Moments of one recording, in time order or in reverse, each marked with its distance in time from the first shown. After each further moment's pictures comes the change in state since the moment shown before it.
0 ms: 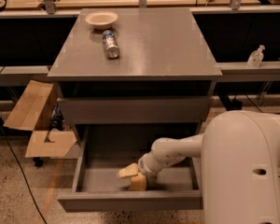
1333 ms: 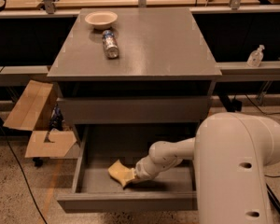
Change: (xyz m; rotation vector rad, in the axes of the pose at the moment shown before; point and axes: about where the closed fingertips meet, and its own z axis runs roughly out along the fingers) arm 0.013 0.000 0.029 -0.030 0.050 0.081
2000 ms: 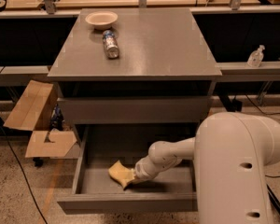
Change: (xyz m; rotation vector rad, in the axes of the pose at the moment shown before) arm 0.001 0.000 -0.001 0.000 0.003 0.008
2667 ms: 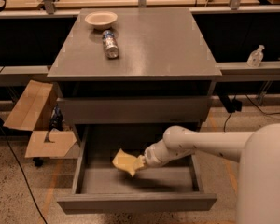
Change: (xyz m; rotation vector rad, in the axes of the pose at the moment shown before) arm -0.024 0.022 -0.091 -0.082 -0.082 -0.101
